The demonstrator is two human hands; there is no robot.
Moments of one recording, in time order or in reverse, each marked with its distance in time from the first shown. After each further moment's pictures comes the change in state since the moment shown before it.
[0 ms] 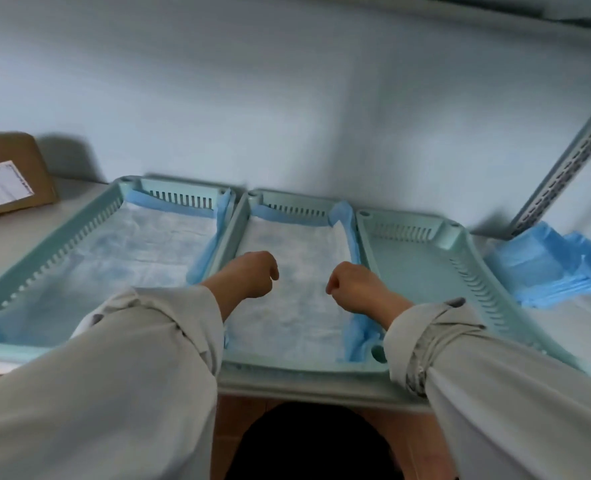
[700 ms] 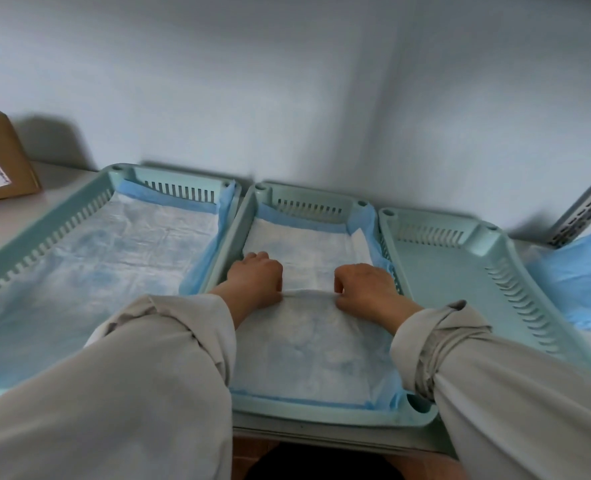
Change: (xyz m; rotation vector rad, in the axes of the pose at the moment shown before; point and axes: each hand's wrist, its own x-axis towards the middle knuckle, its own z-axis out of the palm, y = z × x) left_hand 0.062 -0.019 0.023 0.171 -0.007 0.007; right_hand 0.068 0.004 0.019 -0.296 0.065 -0.149
